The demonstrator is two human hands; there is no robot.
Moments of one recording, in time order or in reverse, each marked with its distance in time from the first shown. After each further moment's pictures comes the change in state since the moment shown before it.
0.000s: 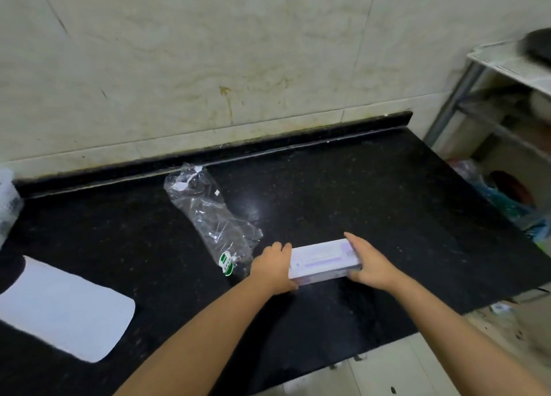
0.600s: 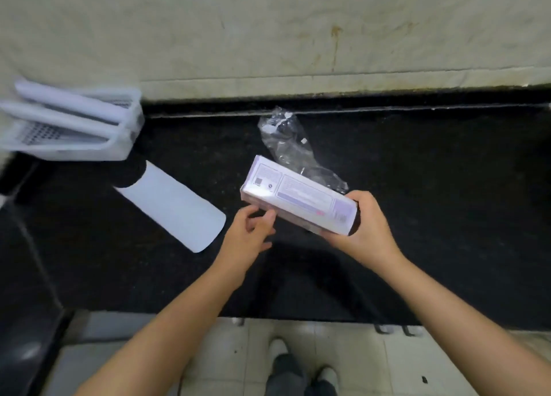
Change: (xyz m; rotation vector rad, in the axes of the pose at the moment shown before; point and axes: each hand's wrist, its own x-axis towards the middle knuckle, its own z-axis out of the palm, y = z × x) left_hand -0.156 -0.089 -0.006 -1.434 0.534 -0.418; right_hand -0.047 -0.158 0.061 0.375 0.254 -0.404
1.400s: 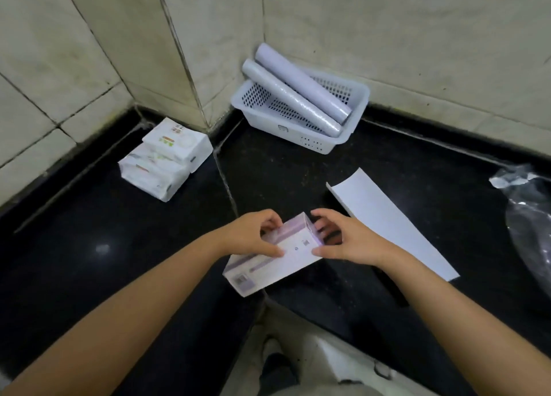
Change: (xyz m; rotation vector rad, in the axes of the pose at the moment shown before) left_hand 0.040 -0.058 -0.440 0.543 -0.207 -0.059; right_hand 0.056 -0.208 0.376 -0.119 -1.008 -0.101
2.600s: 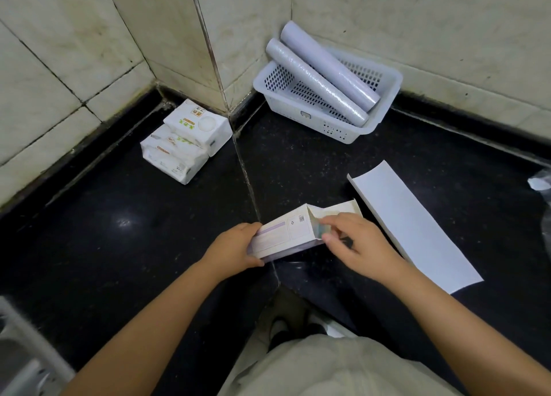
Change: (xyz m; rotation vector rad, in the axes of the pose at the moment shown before) left_hand -0.035 -0.051 0.018 0.370 0.242 -0.143; right_hand -0.007 -0.014 0.027 -0.341 0.278 -0.347
